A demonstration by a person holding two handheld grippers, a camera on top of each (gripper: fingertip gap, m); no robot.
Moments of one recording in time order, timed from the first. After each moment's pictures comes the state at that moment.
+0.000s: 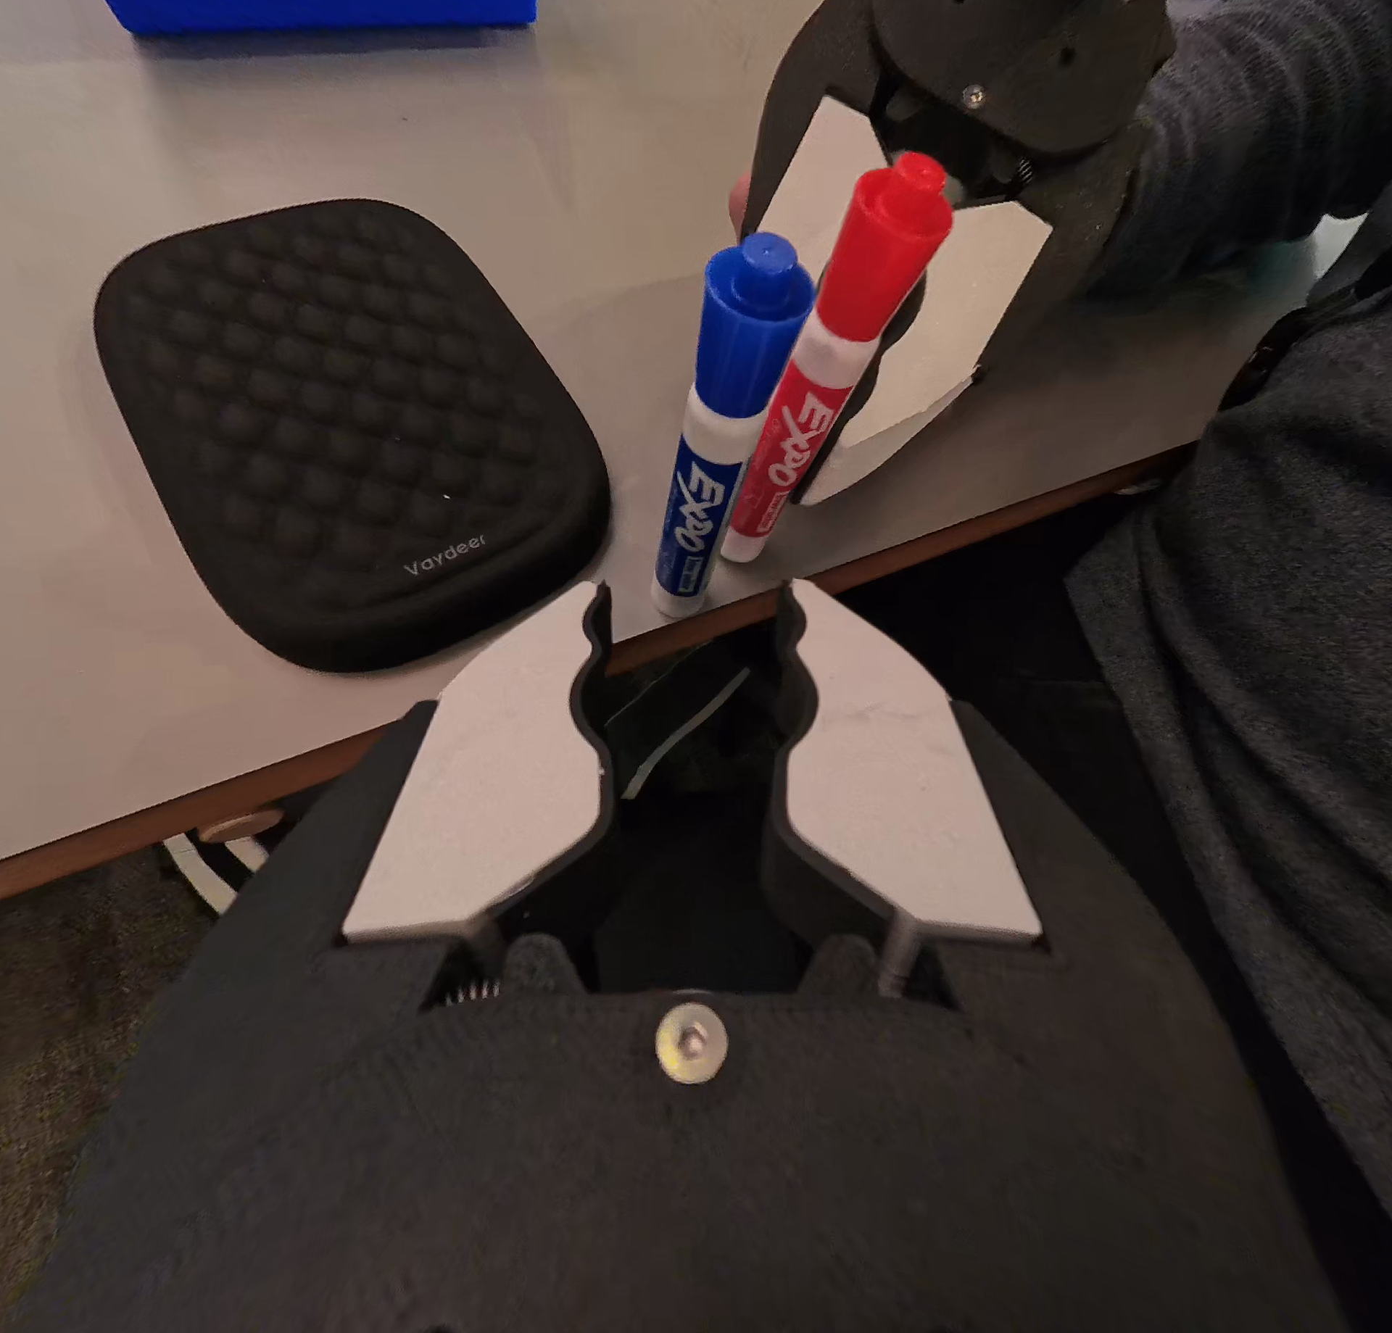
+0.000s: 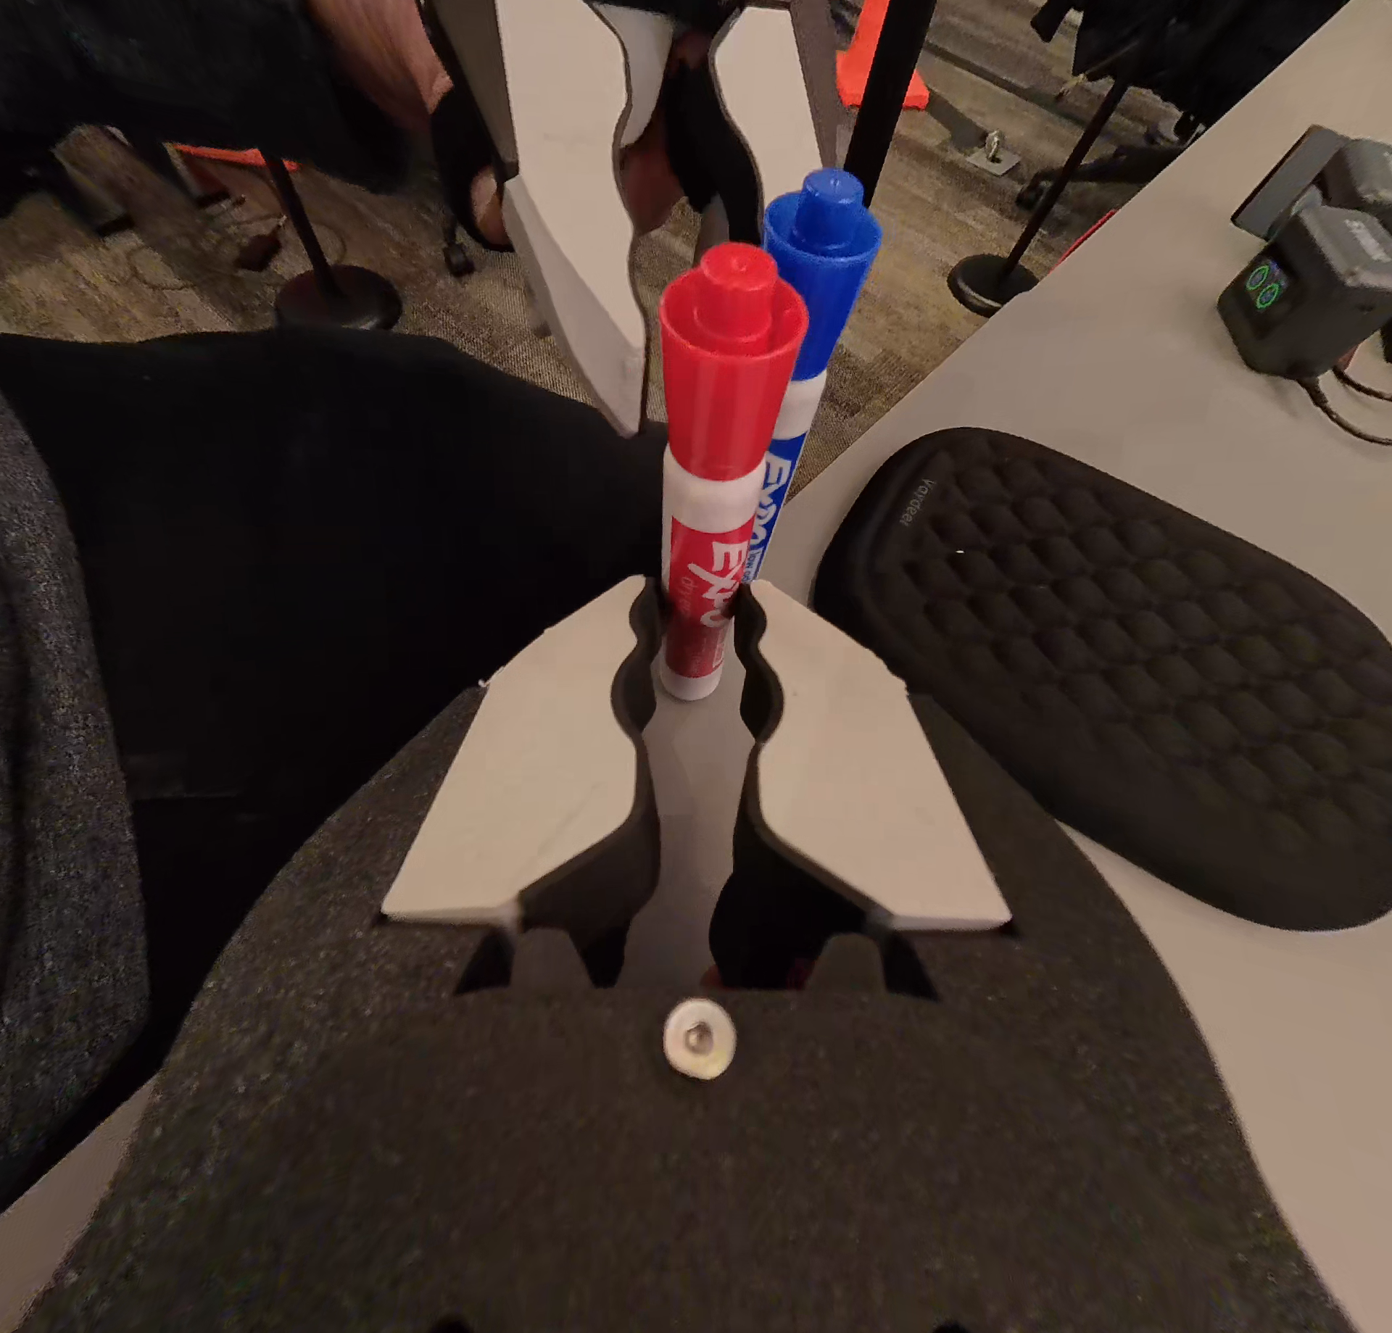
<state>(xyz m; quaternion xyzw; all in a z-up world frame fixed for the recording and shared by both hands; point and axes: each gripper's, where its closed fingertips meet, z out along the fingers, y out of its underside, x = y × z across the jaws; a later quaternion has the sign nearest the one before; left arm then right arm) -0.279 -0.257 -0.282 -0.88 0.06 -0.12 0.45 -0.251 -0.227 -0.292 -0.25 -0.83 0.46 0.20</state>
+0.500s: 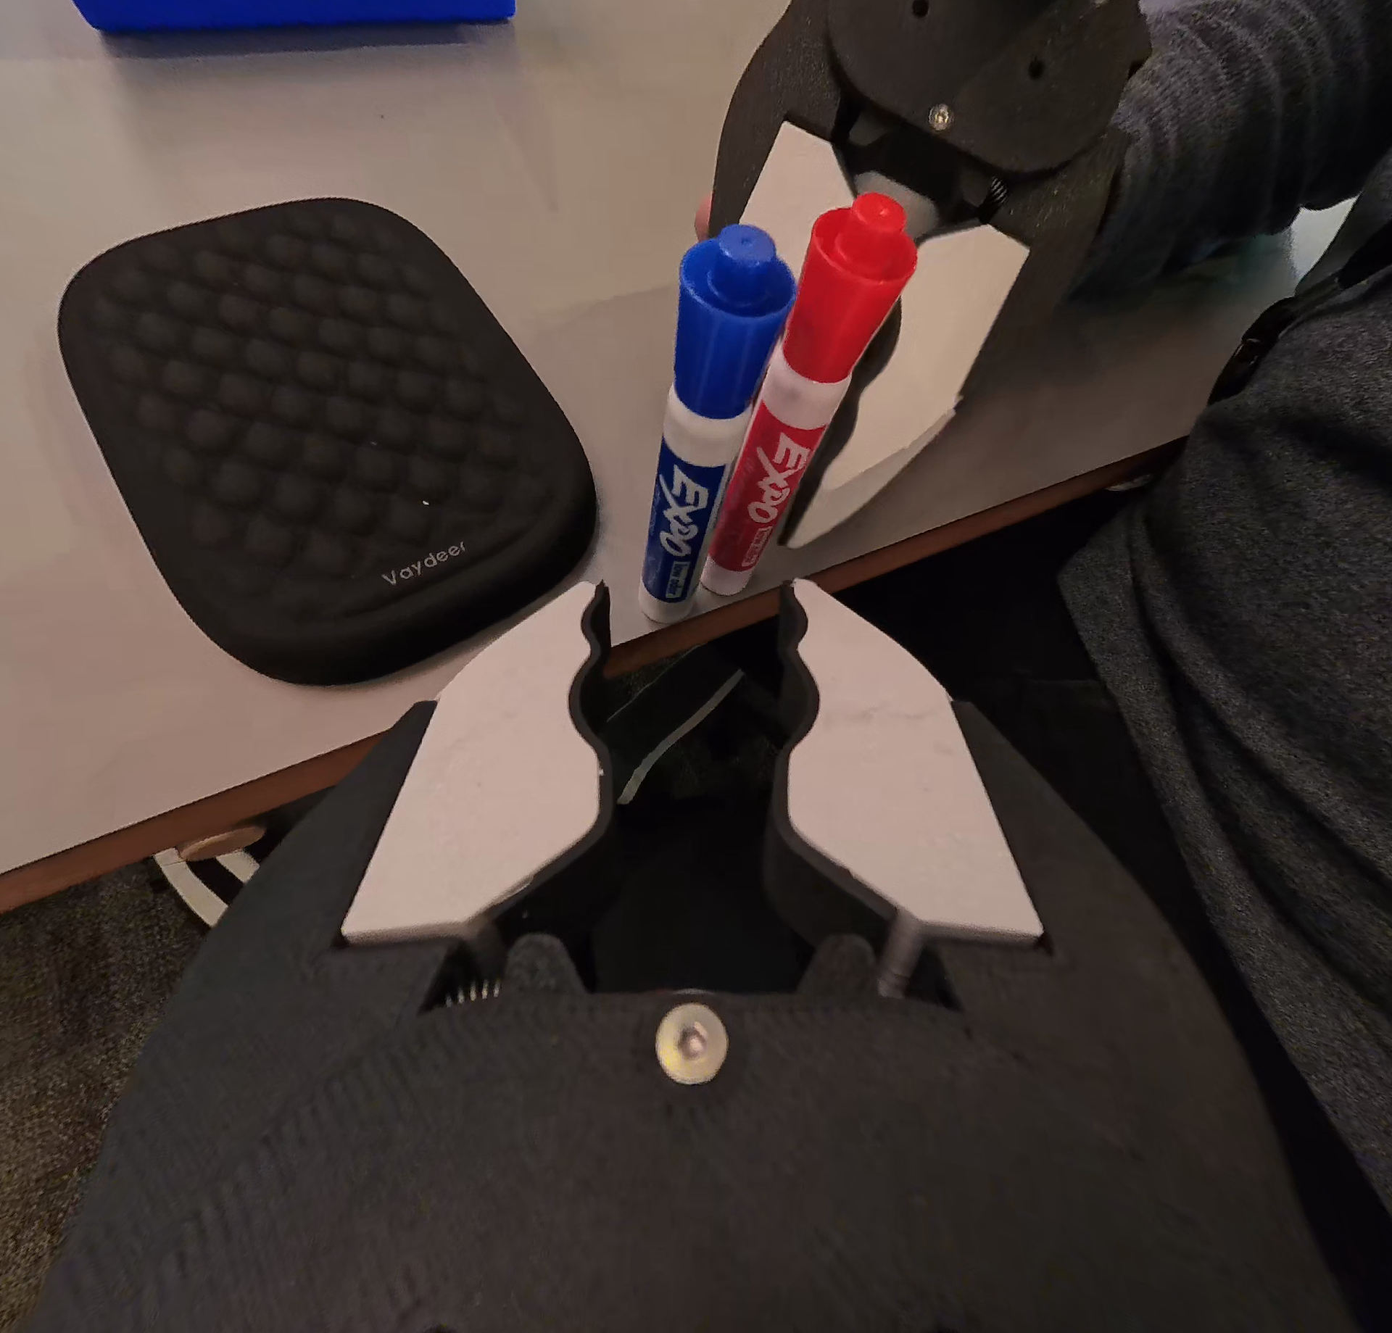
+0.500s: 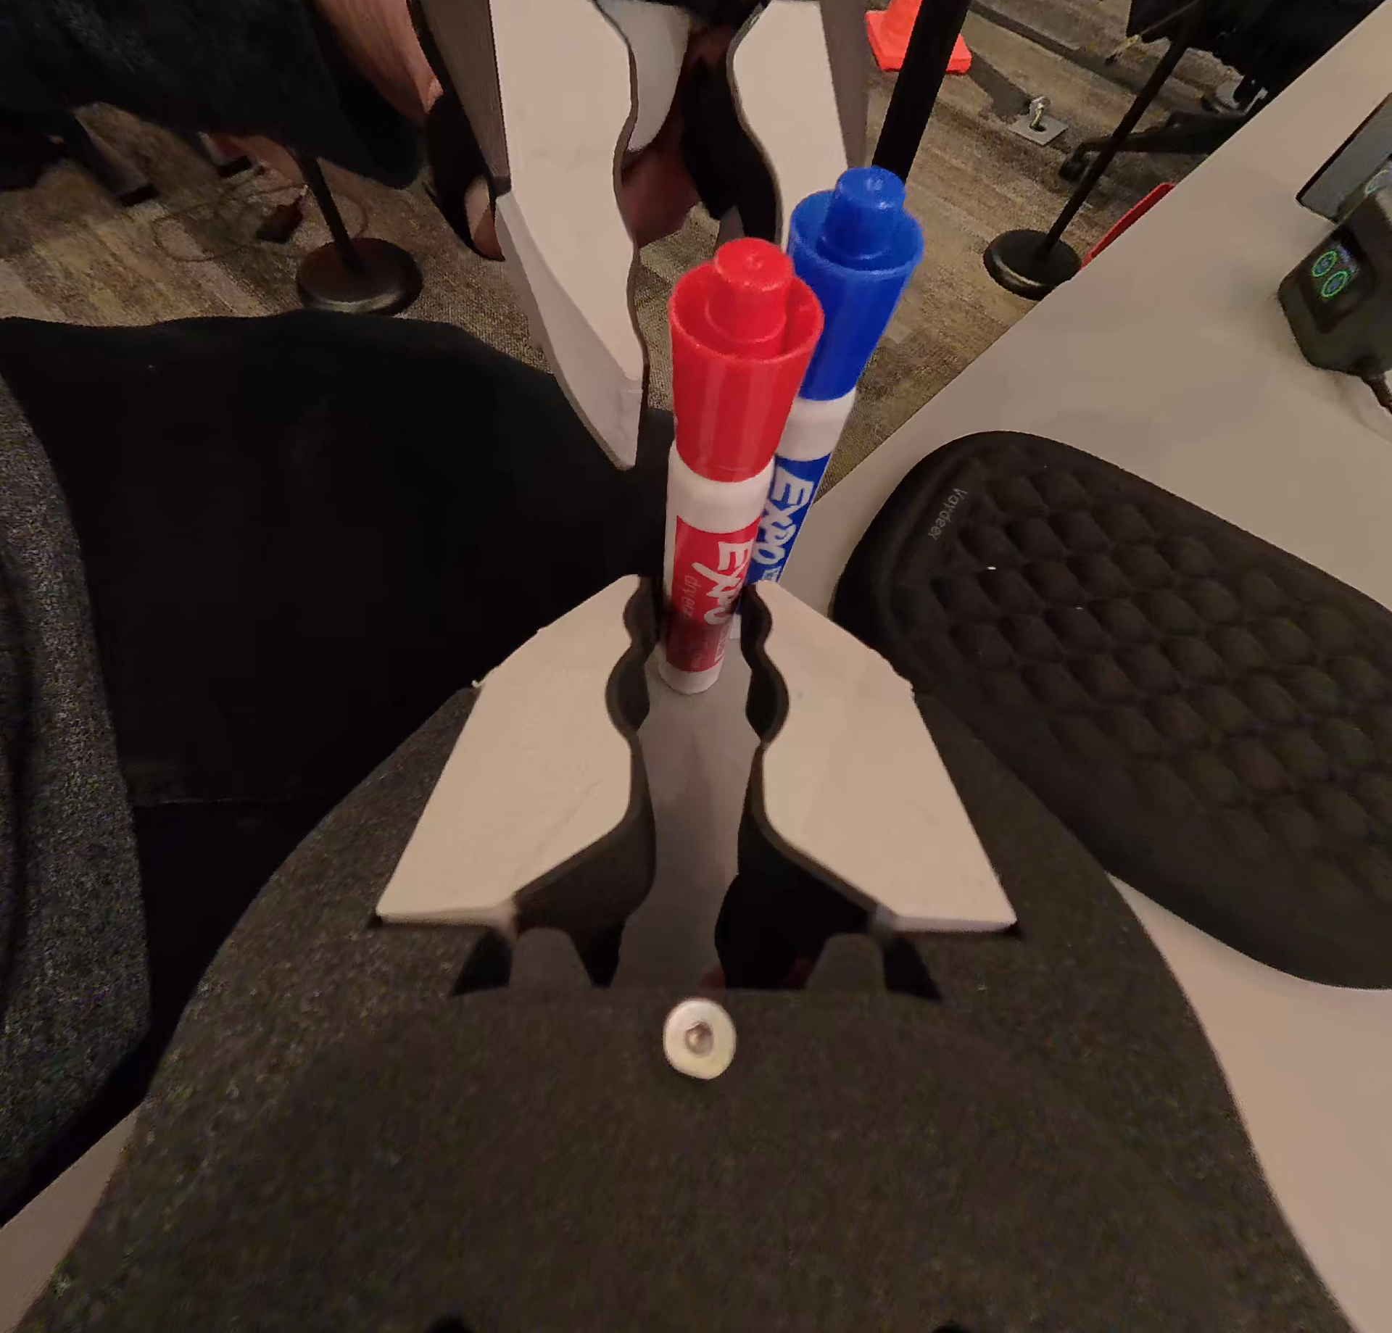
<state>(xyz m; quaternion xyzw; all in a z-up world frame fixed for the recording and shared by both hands) -0.274 -0.255 -0.284 -0.88 0.07 -0.12 0.45 -0.254 -0.236 -0.298 -0.24 -0.84 0.45 0.18</state>
